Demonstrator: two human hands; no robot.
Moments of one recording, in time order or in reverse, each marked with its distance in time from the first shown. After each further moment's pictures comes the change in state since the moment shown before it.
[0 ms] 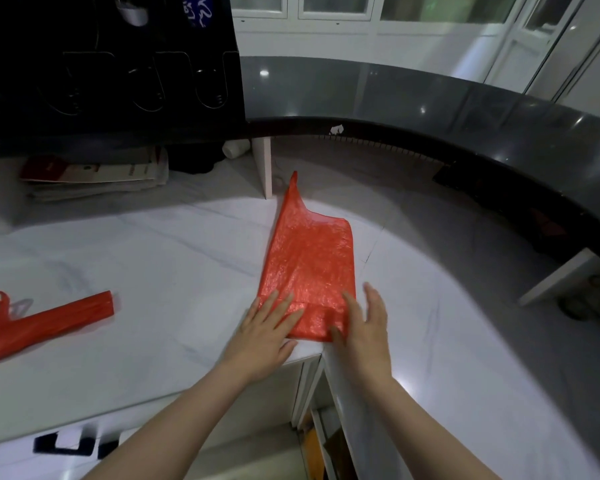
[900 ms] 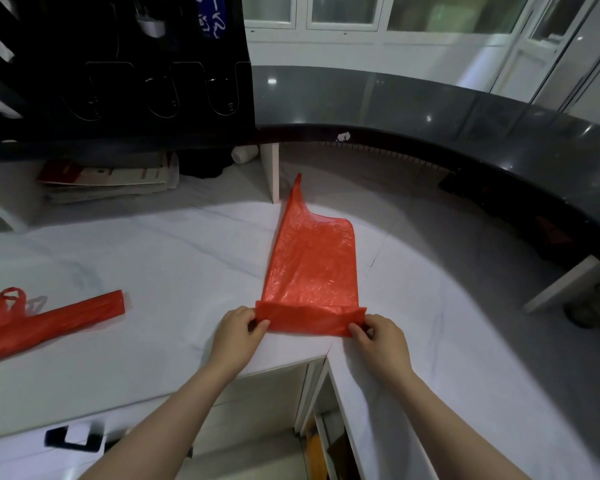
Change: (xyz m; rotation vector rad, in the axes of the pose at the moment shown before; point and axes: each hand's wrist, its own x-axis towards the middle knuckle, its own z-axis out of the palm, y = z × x) left_hand -0.014 -0.023 -0.012 -0.607 0.208 -0.536; right_hand 0.007 0.015 -0.022 0.155 -0.092 0.126
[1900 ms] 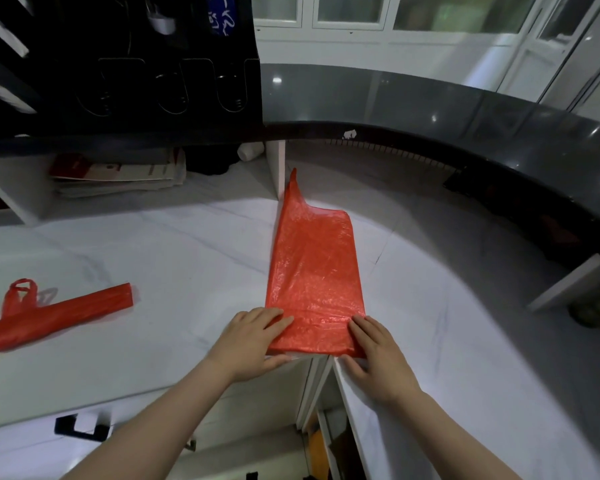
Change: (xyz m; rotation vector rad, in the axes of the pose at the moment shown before) left_hand -0.008 -0.017 -0.003 0.618 -0.266 0.506; right_hand -0.026 0.019 0.005 -0.371 -0.190 -0.325
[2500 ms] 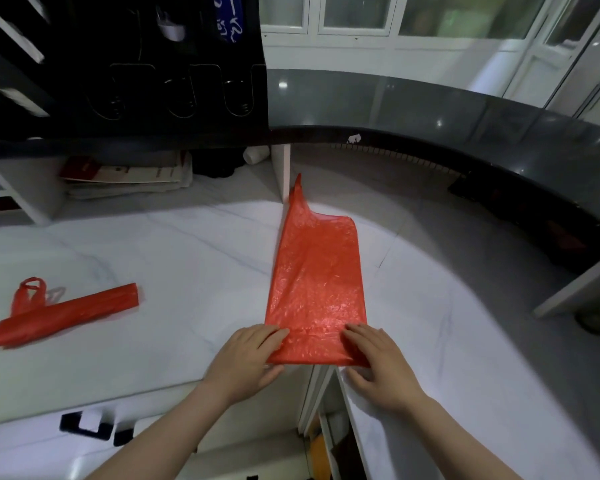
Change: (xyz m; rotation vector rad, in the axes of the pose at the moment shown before) left_hand -0.027 0.009 0.012 -0.083 0.297 0.091; right_hand -0.003 0.003 -0.005 0.071 -0.026 -0.125
